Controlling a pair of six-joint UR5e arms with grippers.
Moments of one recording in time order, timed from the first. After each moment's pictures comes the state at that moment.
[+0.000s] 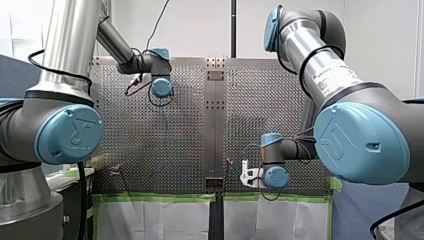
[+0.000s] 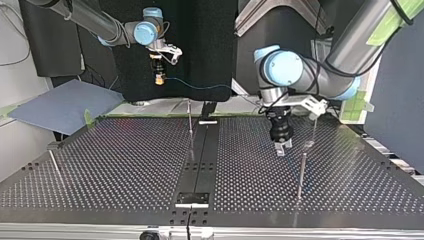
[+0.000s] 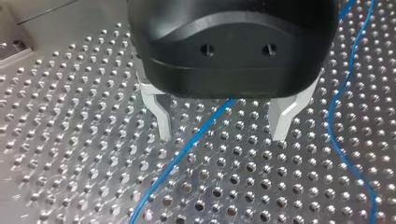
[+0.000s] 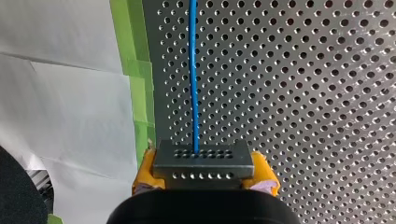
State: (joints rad) left arm -0.27 -1.75 -1.81 -2.55 -2.06 -0.86; right arm 2.06 -0.75 1.96 -0.93 1.71 1.62
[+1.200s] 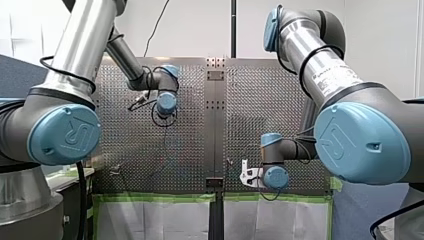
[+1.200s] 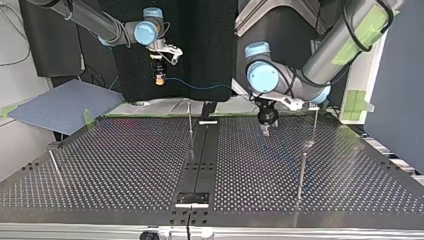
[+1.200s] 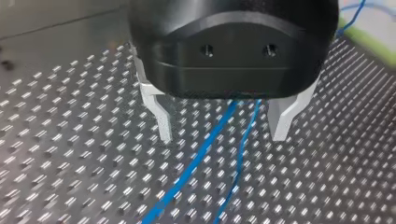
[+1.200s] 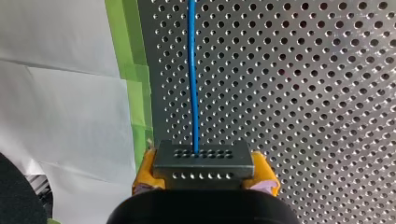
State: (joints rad) left arm -0.33 -1.92 -1.80 -2.71 -2.12 -0.83; right arm 2.06 -0.75 1.96 -0.94 1.71 1.64
